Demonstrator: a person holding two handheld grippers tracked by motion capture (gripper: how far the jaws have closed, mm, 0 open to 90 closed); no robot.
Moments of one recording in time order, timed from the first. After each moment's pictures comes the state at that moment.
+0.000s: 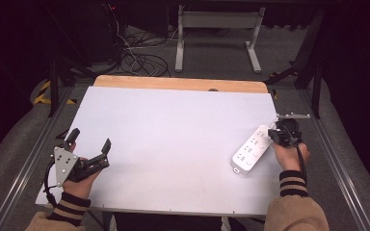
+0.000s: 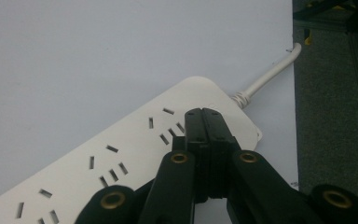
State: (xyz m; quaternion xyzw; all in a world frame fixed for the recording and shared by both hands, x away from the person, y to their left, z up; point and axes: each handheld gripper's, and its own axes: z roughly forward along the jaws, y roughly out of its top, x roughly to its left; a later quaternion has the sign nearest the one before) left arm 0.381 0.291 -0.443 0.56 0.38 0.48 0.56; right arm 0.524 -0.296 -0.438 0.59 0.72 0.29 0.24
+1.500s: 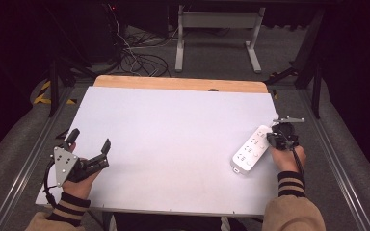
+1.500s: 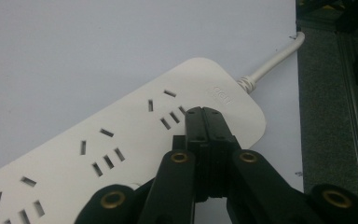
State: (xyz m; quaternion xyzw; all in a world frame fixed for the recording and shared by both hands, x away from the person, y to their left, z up) left arm 0.381 0.291 -0.443 0.56 0.39 0.48 0.55; right arm 0.520 -0.289 -0.451 0.58 0.72 0.26 0.26
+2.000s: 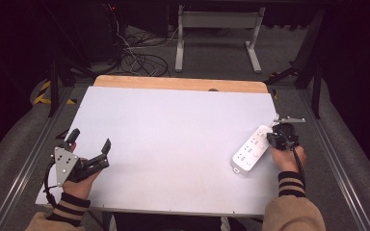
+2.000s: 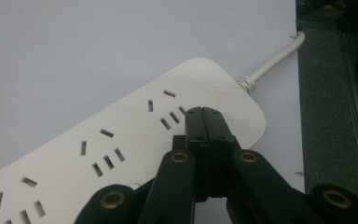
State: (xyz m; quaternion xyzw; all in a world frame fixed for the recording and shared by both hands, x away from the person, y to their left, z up) left arm 0.381 0.291 -0.443 0.56 0.38 0.48 0.55; right arm 0.520 -0.290 -0.452 0.58 0.72 0.27 0.25
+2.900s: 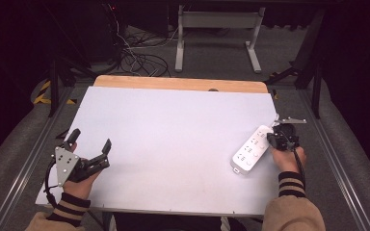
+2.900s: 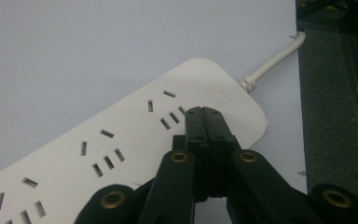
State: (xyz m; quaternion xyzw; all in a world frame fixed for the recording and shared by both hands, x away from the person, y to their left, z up) left arm 0.381 0.290 -0.444 0.57 0.38 0.48 0.55; right arm 0.518 -0.292 -0.453 0.59 0.72 0.28 0.25
